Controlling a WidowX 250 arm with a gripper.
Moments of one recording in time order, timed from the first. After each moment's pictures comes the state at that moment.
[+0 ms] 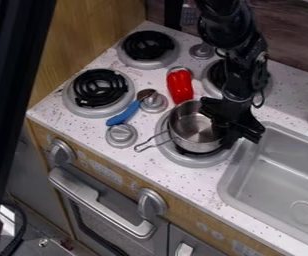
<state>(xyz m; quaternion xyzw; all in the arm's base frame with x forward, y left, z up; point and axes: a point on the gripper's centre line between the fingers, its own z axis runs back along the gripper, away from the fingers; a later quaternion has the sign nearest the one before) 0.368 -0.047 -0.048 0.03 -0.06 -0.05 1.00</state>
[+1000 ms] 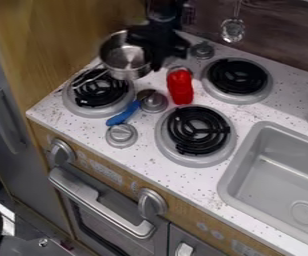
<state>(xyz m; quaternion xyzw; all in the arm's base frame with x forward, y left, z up) 0.406 0.114 0.011 0.11 -0.09 0.16 0.98</state>
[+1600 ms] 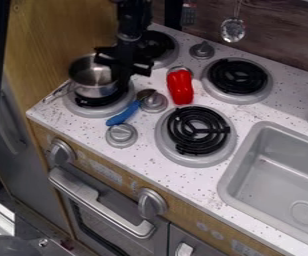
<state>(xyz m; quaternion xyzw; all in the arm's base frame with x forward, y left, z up) 0.383 0.172 -0.038 0.12 -0.01 0.22 0.97</state>
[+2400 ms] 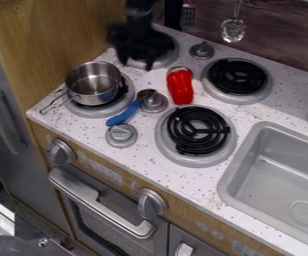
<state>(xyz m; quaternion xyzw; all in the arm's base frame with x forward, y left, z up) 0.393 0.117 0.031 0.07 -0.08 0.14 0.98</state>
